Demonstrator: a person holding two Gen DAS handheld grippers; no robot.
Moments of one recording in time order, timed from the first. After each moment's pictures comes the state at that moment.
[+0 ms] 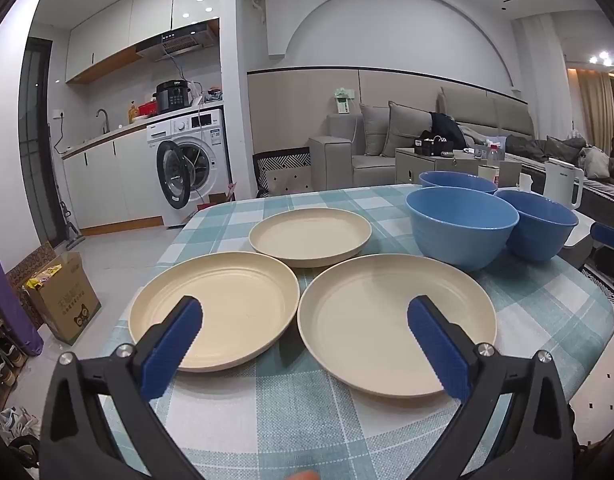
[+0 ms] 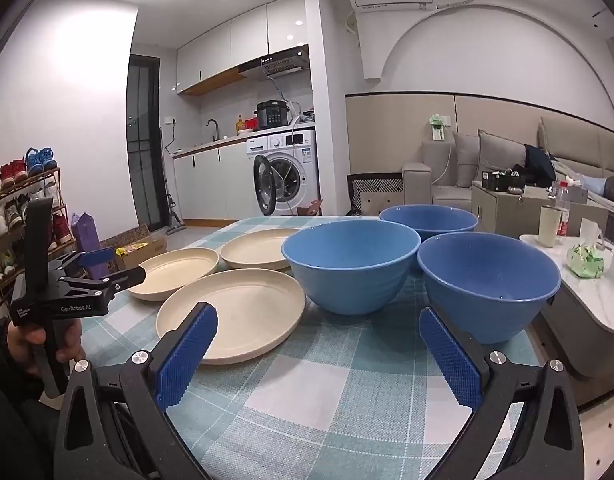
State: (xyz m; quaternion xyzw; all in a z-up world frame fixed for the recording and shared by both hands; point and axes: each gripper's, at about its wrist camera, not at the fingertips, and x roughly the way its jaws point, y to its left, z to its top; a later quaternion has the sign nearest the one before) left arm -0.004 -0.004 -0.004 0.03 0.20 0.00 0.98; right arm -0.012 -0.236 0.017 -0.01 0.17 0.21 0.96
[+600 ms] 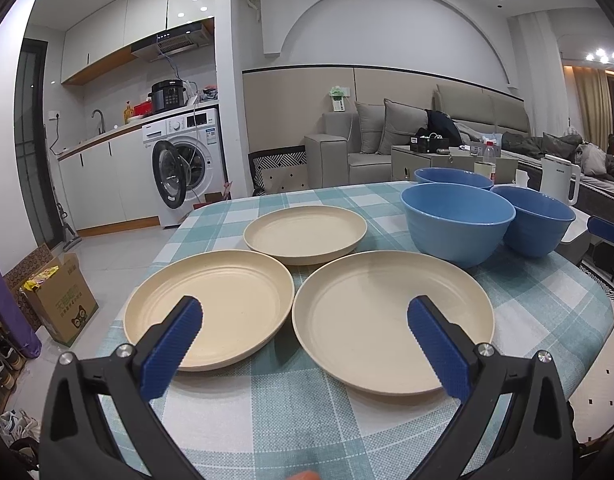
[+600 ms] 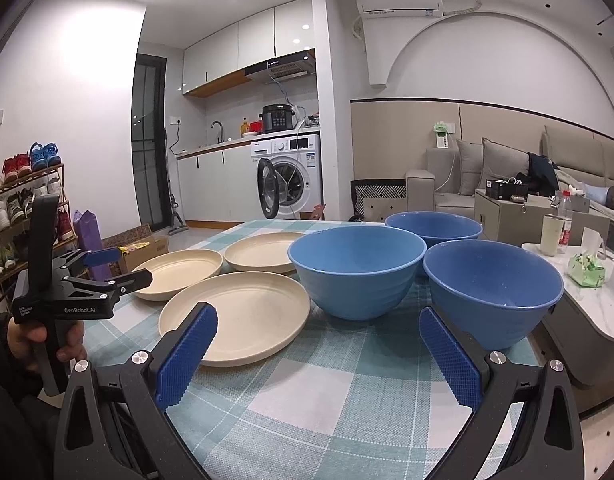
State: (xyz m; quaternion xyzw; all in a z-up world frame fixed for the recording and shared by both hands) left arm -0.004 -0.006 -0.005 0.03 0.20 -0.01 0.98; right arm -0.017 -0.231 0.019 -0.02 0.16 0.22 0.96
